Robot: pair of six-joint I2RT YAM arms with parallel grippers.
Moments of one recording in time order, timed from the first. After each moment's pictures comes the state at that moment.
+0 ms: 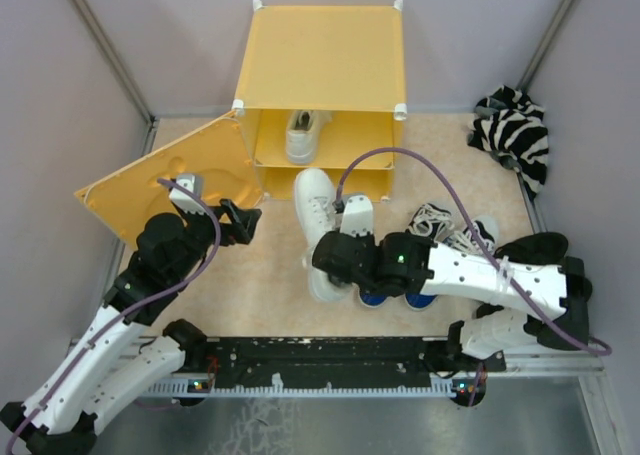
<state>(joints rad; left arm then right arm) -0.60 0.61 0.76 -0.32 -0.20 -0.39 1.36 1.29 1.30 -1.02 0.65 0.94</state>
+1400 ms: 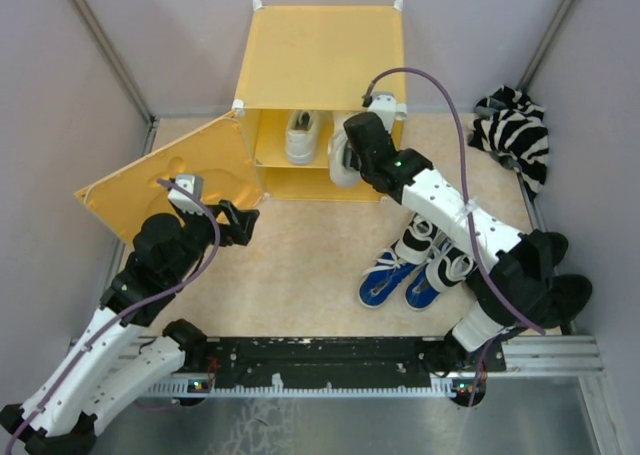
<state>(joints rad) -0.60 0.61 0.77 -0.34 -0.20 -0.34 0.69 1.56 1.49 -0.51 0.57 0.45</state>
